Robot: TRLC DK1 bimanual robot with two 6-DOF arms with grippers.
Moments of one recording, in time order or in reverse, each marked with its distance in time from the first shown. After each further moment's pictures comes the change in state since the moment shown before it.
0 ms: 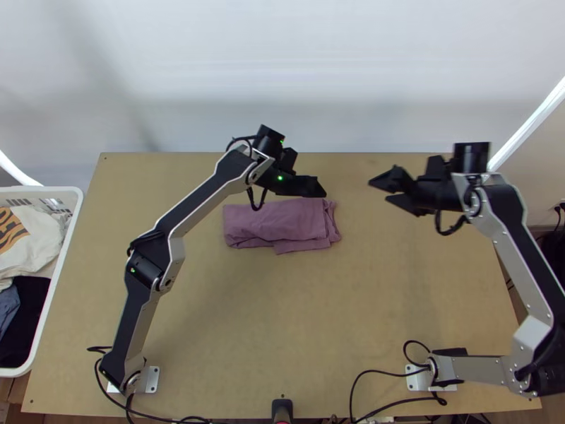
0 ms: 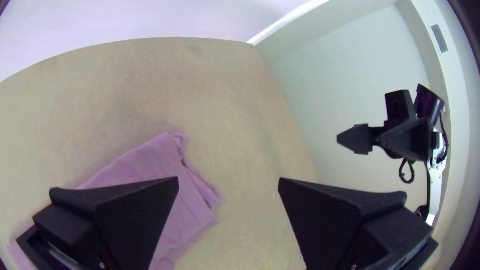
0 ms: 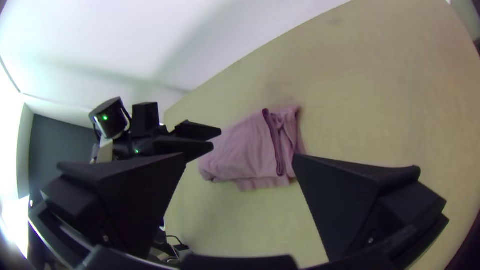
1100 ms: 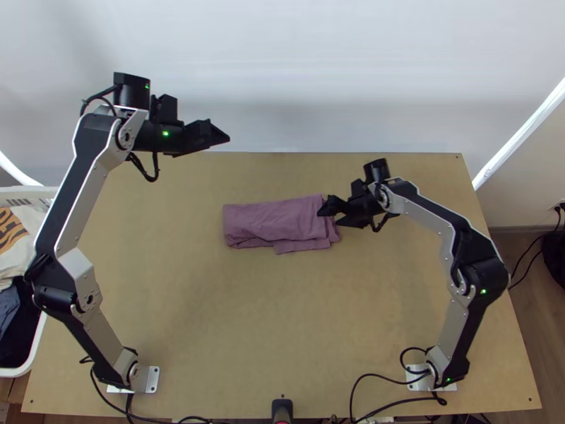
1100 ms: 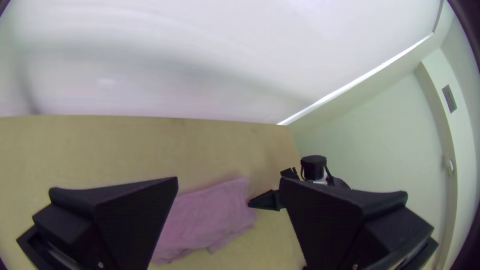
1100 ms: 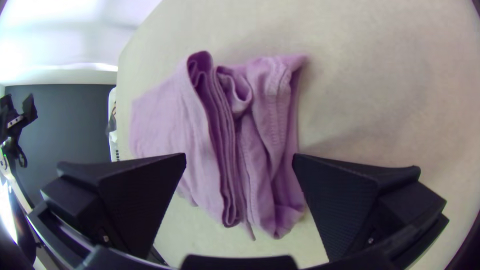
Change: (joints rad) left arm 0.397 -0.423 -0.140 -0.207 -0.039 0.048; right arm 0.177 0.564 0.059 0.197 -0.005 -0.127
